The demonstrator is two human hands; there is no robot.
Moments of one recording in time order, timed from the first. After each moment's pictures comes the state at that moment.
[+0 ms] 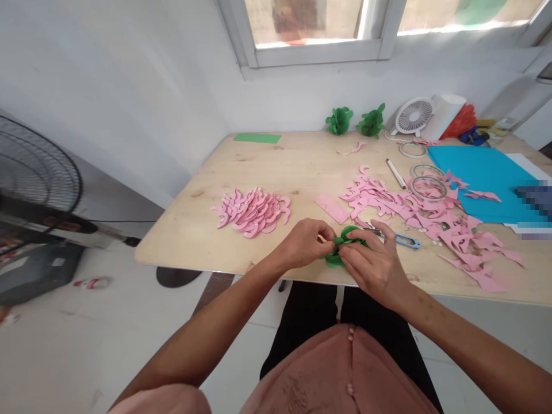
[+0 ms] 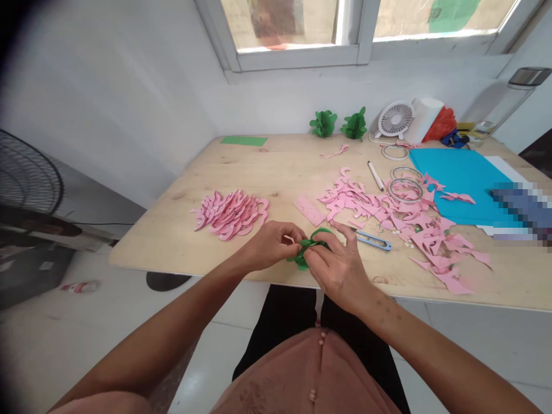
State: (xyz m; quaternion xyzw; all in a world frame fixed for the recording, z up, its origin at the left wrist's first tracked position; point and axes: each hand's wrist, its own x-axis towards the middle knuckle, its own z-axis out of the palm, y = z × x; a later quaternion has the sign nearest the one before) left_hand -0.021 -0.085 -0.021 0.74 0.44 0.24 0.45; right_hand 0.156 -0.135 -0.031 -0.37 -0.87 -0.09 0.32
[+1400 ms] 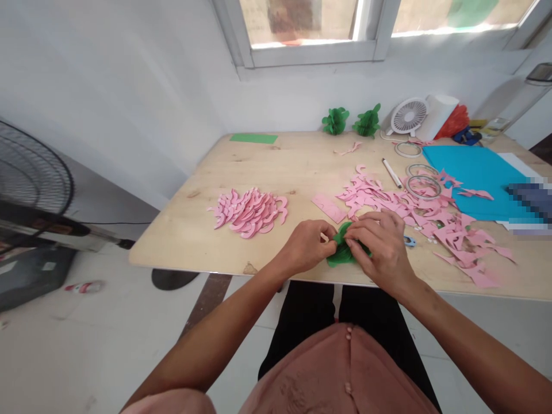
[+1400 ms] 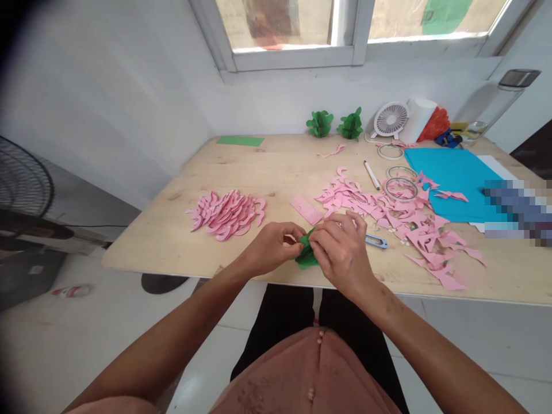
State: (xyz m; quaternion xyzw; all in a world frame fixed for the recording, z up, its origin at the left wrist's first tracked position) left_hand -0.010 -0.091 -0.020 0.75 0.47 0.25 0.39; right_hand 0.165 -0.124 -0.020 -0.43 -0.82 -0.04 0.37
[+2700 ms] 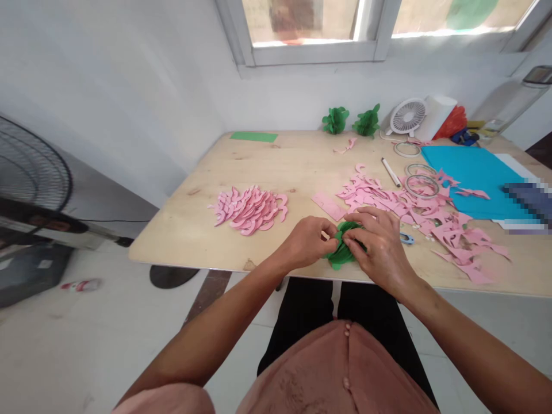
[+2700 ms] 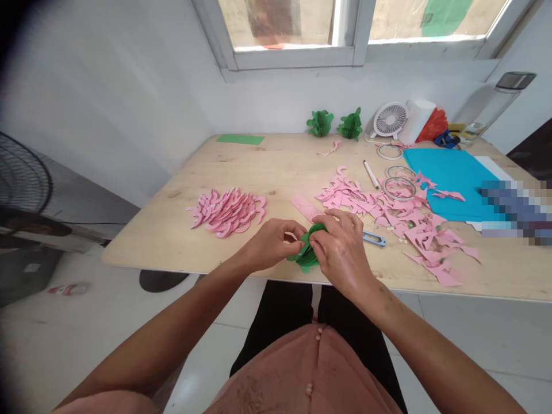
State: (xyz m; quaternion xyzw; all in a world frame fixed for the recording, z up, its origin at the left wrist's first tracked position) left_hand -0.011 -0.093 -0.012 0.77 0.44 0.24 0.39; right_hand 0.163 -0.127 -0.016 -0.47 -0.83 -0.03 0.31
